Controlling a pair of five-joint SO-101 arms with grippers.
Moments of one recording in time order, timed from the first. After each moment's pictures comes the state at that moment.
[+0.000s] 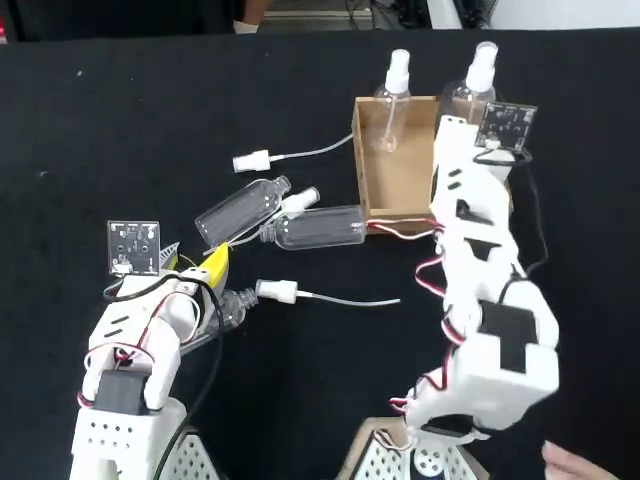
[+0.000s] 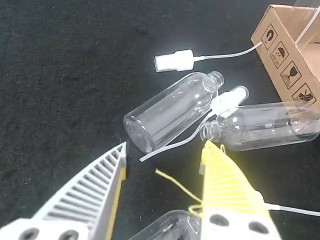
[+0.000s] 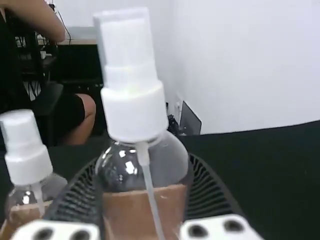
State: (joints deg) left arm 1.3 -97.4 89.7 42.4 4.8; right arm 11.9 9.3 41.3 -37.4 2.7
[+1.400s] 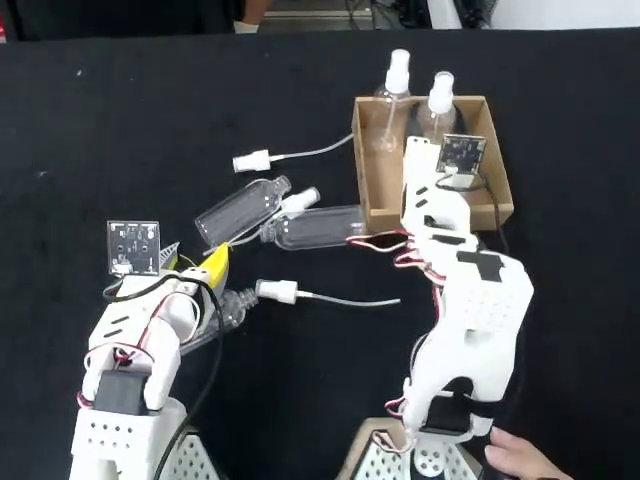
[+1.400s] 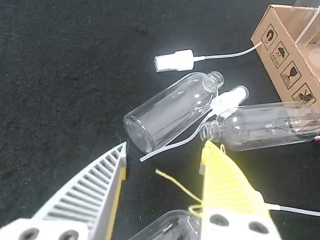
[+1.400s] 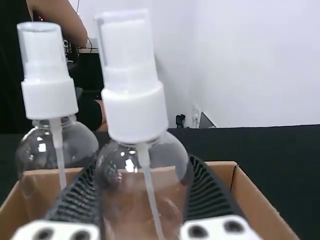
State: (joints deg) left arm 1.3 -97.4 89.7 42.4 4.8; right arm 7.6 36.5 31.8 -59.6 2.7
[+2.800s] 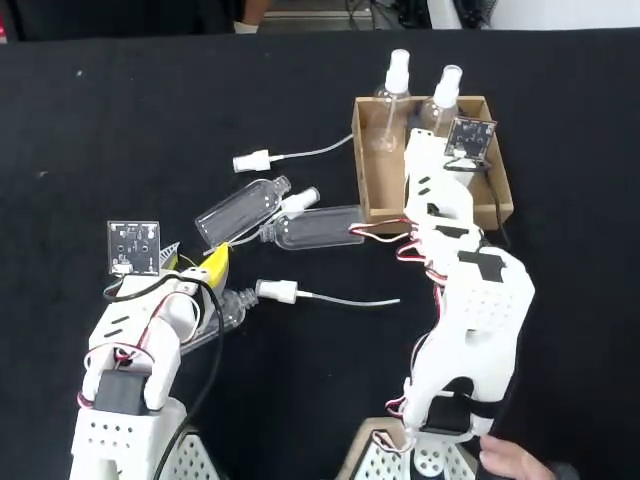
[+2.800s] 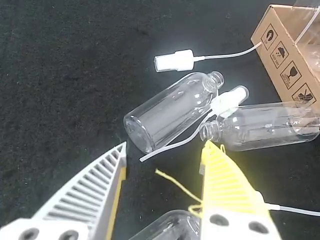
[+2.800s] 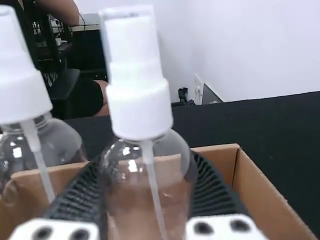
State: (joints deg) left arm 1.3 -97.4 89.7 42.4 4.8; right arm 8.1 36.6 26.5 -48.7 -2.0
